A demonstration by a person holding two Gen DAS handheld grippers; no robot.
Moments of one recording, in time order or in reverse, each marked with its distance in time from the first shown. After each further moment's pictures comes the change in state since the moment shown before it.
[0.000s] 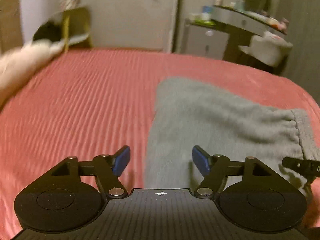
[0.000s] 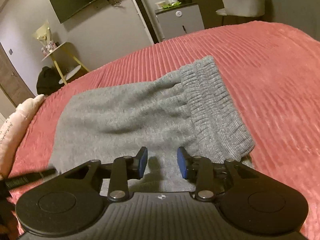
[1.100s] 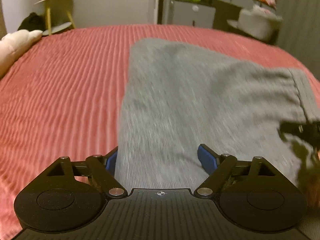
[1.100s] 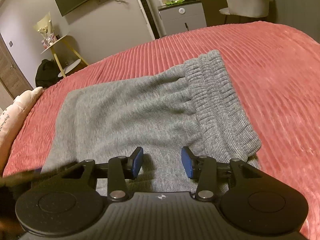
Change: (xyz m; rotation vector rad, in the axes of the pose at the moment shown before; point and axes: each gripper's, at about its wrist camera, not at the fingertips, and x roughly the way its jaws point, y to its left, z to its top) left arm 0.077 -0.037 -0.015 0.042 0.121 -0.036; right arm 0.001 0.009 -0.003 -0.039 0.024 -0.022
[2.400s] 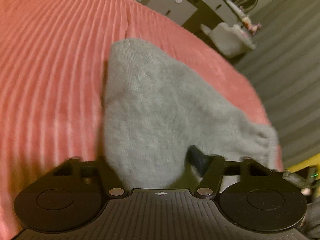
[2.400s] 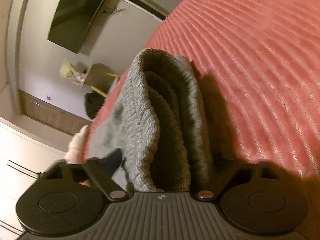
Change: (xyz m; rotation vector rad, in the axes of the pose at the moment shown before) left arm 0.068 0.055 0.032 -0.274 0.112 -0.478; right arm 0.048 -0.120 0.024 0.363 0.116 0.377
